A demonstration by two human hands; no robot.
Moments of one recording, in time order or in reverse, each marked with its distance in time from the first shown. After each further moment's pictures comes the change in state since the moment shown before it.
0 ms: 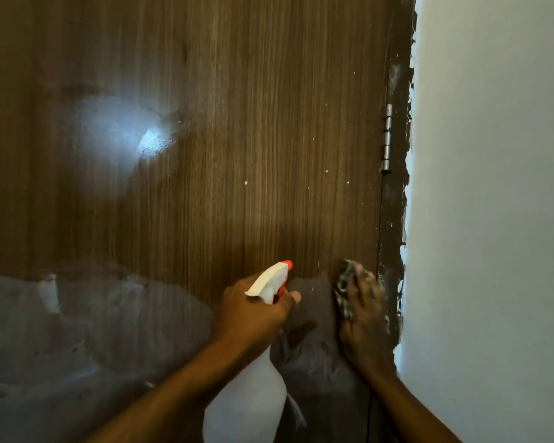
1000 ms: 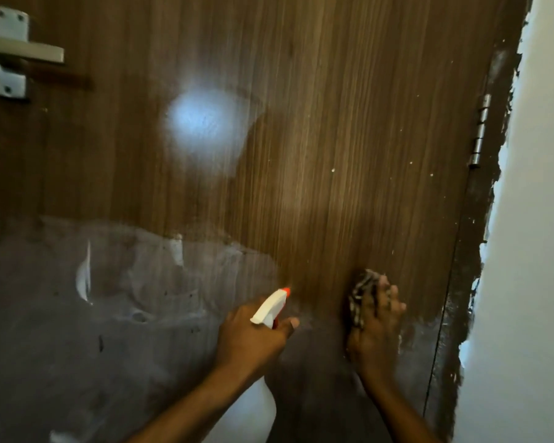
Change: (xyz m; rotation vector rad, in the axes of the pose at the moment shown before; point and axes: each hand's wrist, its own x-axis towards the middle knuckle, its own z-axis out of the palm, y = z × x) left_hand -0.063 -0.075 -0.070 0.259 0.071 -0.248; right_hand -0.071 -0.071 0.042 -0.008 -0.037 0.002
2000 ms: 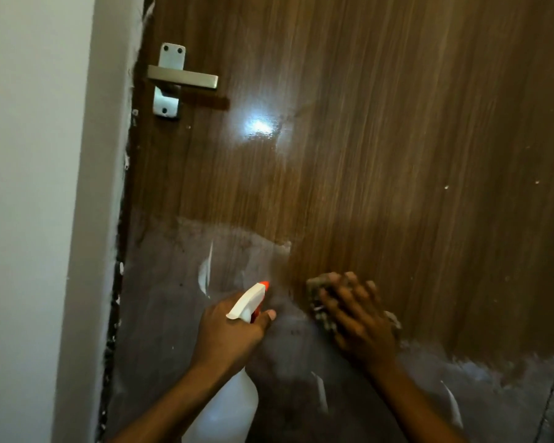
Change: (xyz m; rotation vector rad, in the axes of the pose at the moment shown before) left_hand -0.010 -0.071 -0.156 -0.048 0.272 -0.057; right_hand 0.020 -0.173 0.025 0.032 0.013 -0.700
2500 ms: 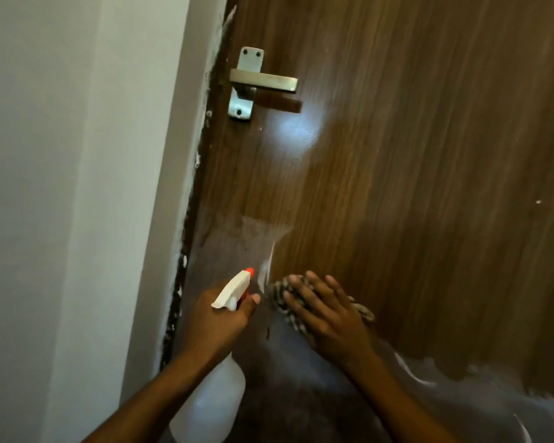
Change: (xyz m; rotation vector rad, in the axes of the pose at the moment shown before) left_hand 0.016 -0.030 -0.088 -0.024 0.176 -0.034; right_hand 0.078 -0.107 0.042 0.093 -0.037 -0.246
